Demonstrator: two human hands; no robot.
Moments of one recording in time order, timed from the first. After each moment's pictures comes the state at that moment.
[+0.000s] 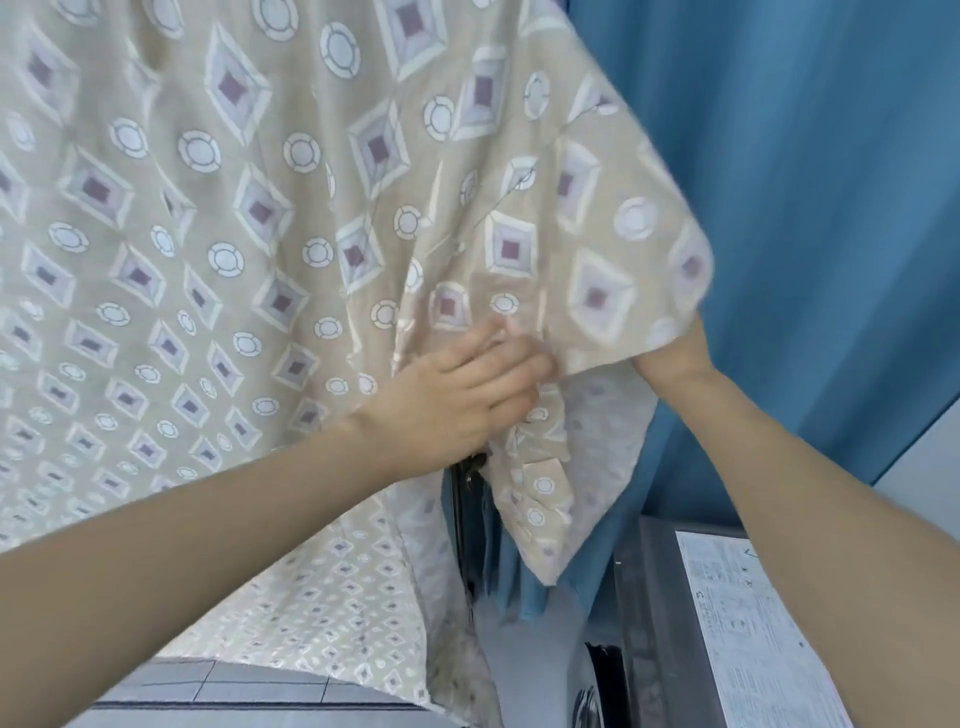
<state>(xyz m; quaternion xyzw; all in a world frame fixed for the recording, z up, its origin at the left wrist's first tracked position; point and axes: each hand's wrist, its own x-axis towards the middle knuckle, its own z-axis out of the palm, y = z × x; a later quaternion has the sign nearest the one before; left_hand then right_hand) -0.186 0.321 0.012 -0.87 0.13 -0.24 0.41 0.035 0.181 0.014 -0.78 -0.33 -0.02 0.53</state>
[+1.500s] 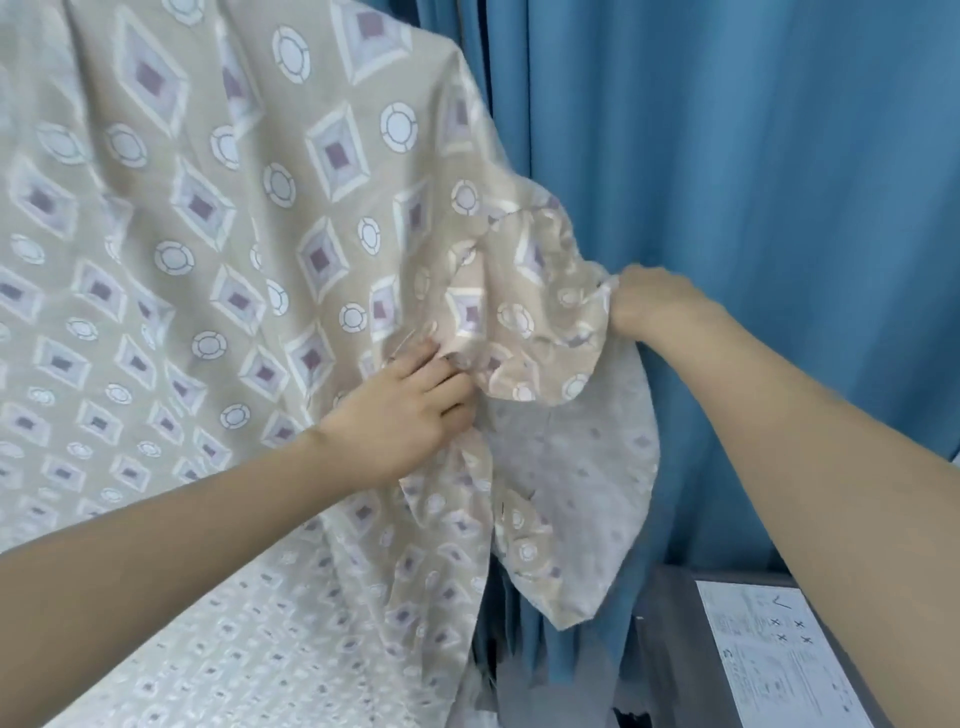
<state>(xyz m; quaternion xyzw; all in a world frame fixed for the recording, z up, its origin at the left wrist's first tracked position) -0.174 0.360 0.042 -0.89 0.11 -0.19 0.40 0.048 0.201 0.108 -0.95 -0.28 0.01 0.14</state>
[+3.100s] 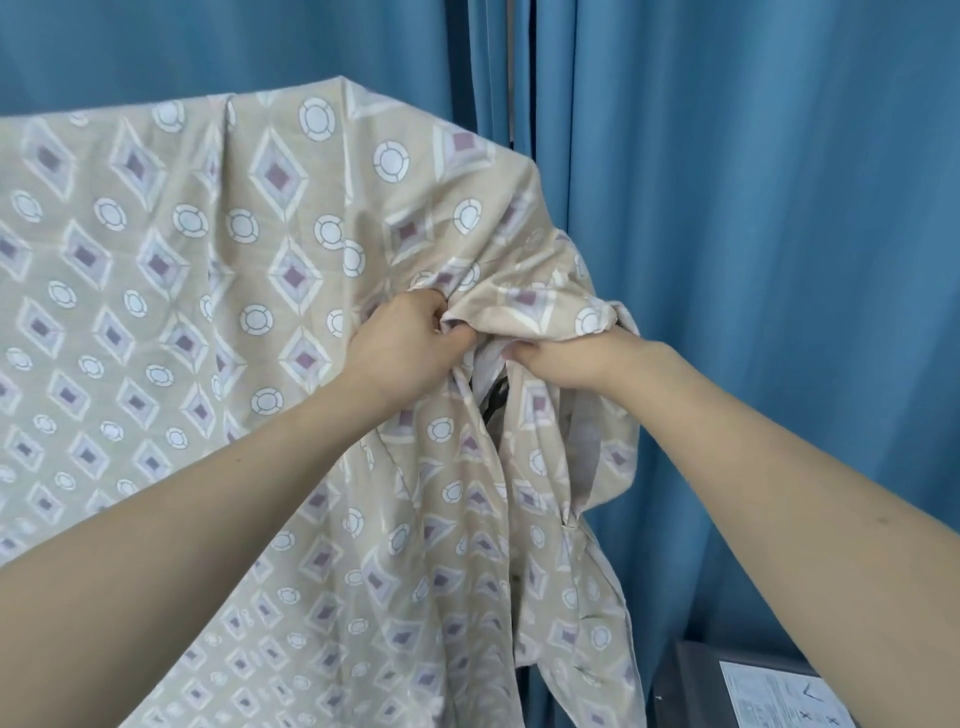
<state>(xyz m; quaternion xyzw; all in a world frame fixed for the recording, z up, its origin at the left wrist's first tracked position) -0.159 0.359 0.144 -0.87 -0.29 -0.37 -0.14 -0.008 0.245 0.143 -0.82 -0.51 -0.05 0.24</state>
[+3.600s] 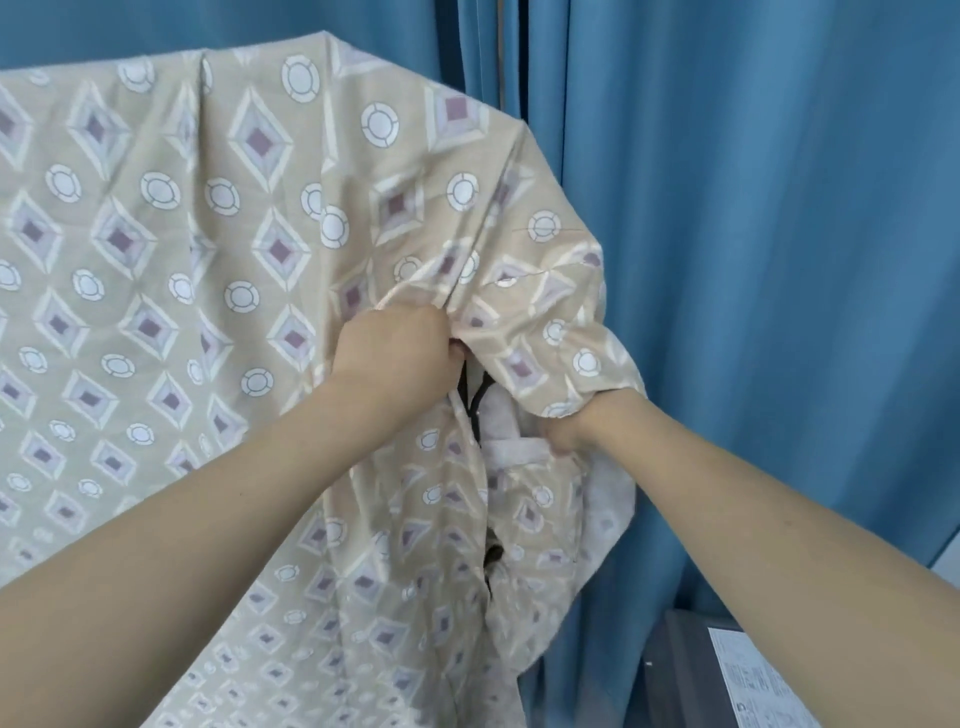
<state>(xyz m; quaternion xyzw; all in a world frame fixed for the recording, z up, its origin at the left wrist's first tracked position) -0.169 0.337 0.132 -0.91 -0.31 -0.24 0.12 0.001 0.245 0.068 -0.90 -0.42 0.14 -0.07</state>
